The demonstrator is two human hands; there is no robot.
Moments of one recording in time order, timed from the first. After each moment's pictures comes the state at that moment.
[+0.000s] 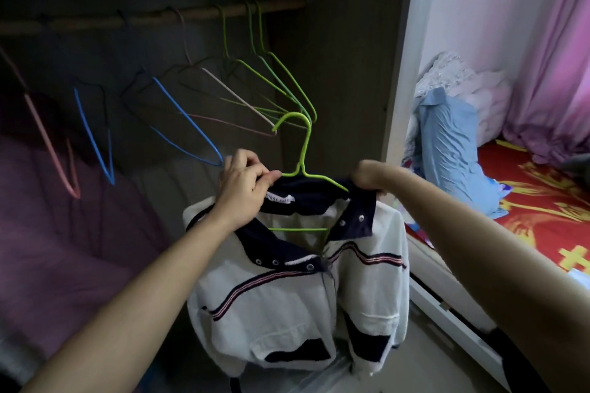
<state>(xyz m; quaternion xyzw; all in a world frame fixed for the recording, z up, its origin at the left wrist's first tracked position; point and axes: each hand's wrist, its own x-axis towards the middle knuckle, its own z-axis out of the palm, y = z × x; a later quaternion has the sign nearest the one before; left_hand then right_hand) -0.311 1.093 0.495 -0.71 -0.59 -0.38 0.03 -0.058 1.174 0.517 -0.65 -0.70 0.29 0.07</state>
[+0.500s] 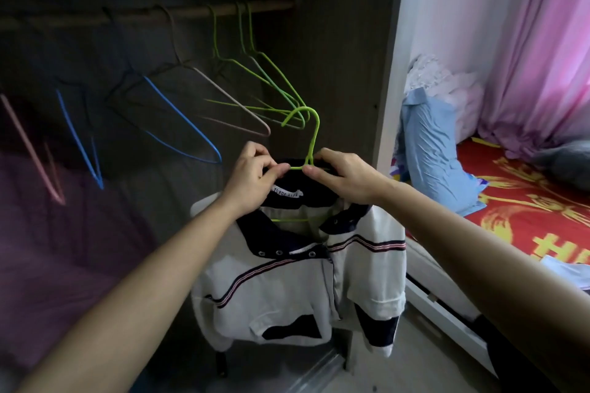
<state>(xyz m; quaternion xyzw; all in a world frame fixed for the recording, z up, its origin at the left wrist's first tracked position) -0.303 1.110 0.508 -0.74 -0.54 -0.40 -0.07 -0.074 1.123 0.520 -0.42 -0.85 0.18 0.27</state>
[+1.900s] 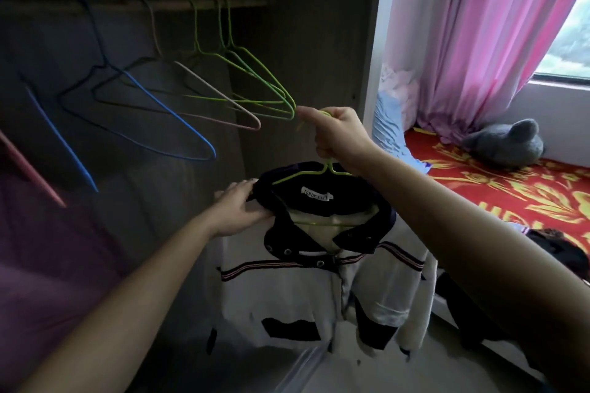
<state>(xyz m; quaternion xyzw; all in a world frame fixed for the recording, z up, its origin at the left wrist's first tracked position) -0.371 1.101 0.459 -0.82 -0.51 -0.19 -0.19 -0.134 1.086 0.560 -0.41 -0.58 0.43 0.55</state>
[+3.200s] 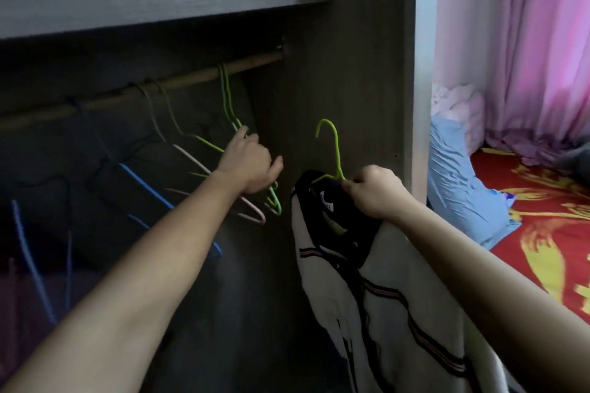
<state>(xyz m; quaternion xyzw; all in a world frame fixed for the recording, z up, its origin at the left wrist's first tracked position) -0.320 1.290 0.613 -0.78 -0.51 0.02 0.36 -0.084 1.215 0.556 -0.66 -0.66 0.17 0.30</state>
